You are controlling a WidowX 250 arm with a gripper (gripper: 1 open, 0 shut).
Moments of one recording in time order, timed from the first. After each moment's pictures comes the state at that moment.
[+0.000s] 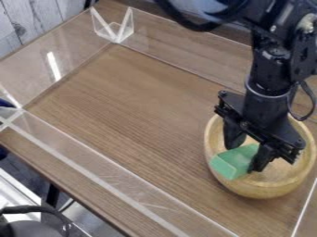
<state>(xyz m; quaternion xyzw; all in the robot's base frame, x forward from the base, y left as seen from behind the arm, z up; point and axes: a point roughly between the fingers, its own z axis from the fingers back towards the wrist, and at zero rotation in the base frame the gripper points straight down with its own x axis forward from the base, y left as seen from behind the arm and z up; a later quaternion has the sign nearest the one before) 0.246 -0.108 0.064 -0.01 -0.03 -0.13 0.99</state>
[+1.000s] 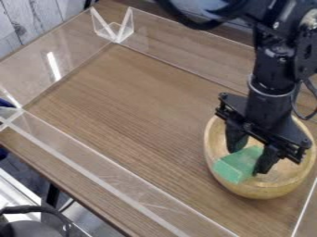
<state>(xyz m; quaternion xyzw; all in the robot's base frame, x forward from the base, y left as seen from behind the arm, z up) 0.248 -0.111 0.069 -0.02 -0.03 -0.10 0.99</state>
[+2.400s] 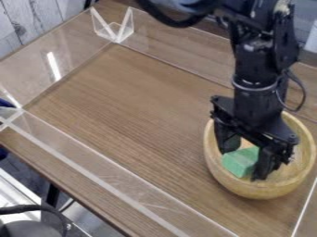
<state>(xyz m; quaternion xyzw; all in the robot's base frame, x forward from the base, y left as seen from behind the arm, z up) 0.241 -0.100 0.072 -0.08 -0.01 -0.13 0.99</state>
